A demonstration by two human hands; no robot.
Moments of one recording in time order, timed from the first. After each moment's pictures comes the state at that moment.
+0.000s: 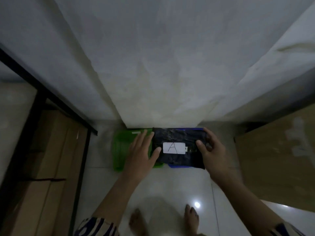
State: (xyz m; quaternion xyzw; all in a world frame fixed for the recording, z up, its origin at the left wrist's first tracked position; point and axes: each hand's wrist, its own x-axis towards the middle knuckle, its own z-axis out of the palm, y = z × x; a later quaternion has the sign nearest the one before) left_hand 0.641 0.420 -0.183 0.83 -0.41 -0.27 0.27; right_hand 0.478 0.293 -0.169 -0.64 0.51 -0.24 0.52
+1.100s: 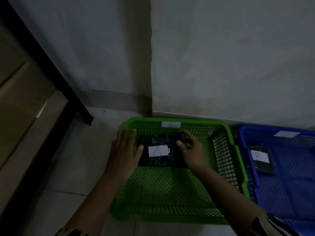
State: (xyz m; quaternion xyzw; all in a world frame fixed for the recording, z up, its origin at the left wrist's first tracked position) left_hand 0.856 0.463 -0.709 0.88 -0.37 -0.19 0.22; right_hand 0.724 0.308 -0.721 -0.68 0.44 -0.17 0.56
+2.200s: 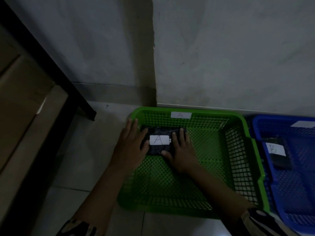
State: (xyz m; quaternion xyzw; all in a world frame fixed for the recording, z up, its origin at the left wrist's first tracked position) left_hand 0.869 0.455 -0.725 0.88 -0.45 -0.11 0.15; right_hand 0.743 0.330 -0.783 -0.90 0.33 0.09 0.26
